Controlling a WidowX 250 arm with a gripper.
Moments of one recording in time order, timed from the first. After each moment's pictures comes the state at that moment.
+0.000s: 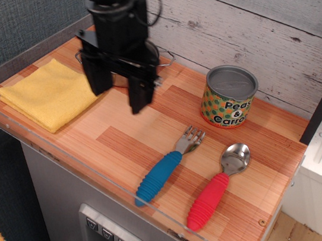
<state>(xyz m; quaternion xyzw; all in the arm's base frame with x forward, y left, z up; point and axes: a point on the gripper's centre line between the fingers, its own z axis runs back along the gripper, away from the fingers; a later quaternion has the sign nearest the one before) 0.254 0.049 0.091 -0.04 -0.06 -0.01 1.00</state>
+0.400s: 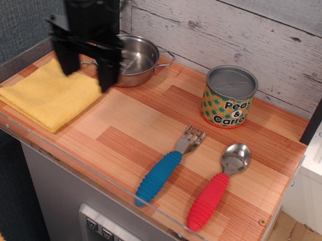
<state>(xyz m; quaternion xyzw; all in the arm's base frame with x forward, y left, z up) 0.267 0.117 0.077 0.01 -0.05 0.04 1.00</state>
